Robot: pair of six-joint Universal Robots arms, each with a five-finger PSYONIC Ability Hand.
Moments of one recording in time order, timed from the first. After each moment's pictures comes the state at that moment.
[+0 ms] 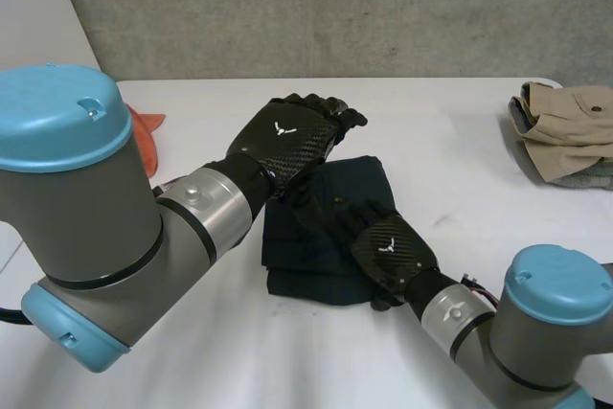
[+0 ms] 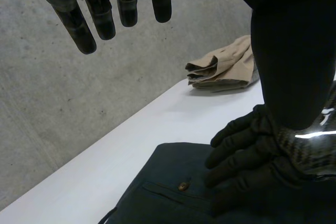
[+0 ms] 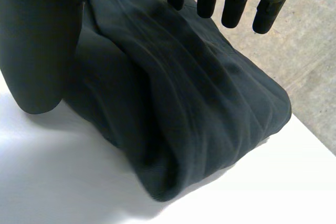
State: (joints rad) left arm 4.04 -1.88 -1.39 3.15 -1.38 3.31; right arm 2.05 -1.07 1.92 -0.61 1.20 2.62; left_hand 0.20 0.20 0.21 0.20 0.05; right_hand 0.20 0.18 0.22 0.22 0.05
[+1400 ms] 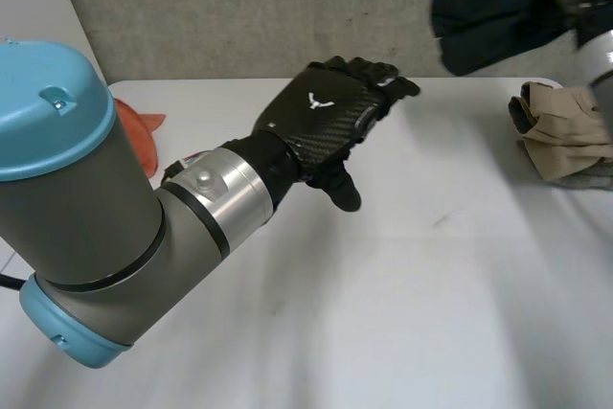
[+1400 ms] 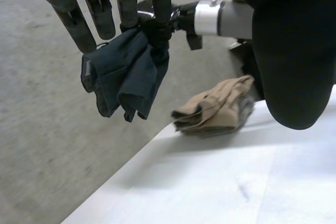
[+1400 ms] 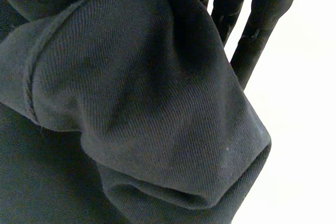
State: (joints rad) left arm 4.00 -1.85 -1.36 3.22 -1.26 3.31; right arm 1.60 -0.80 0.86 -0.65 1.13 3.00; left_hand 0.20 0.20 0.21 0.20 0.05; right_hand 0.95 1.13 1.15 1.18 0.85
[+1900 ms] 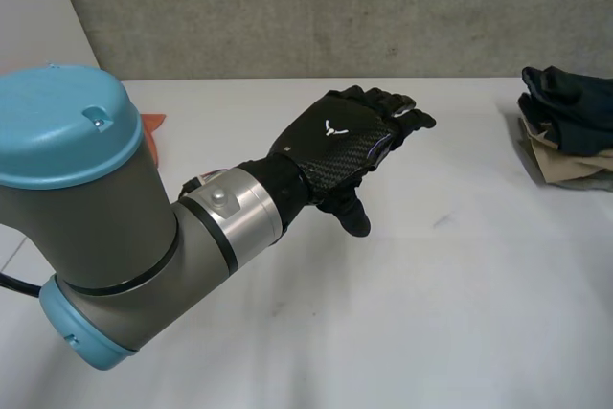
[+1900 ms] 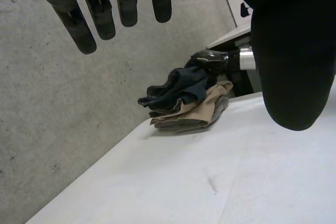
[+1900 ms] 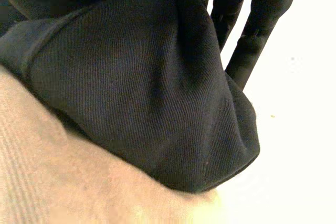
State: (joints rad) left arm 4.00 -1.89 -1.37 3.22 -1.19 3.30; right arm 1.12 -0.33 0.69 -0.85 0.70 3.33; left_hand 0.20 0.20 0.21 0.20 0.05; right_hand 0.95 1.13 1.15 1.19 0.85
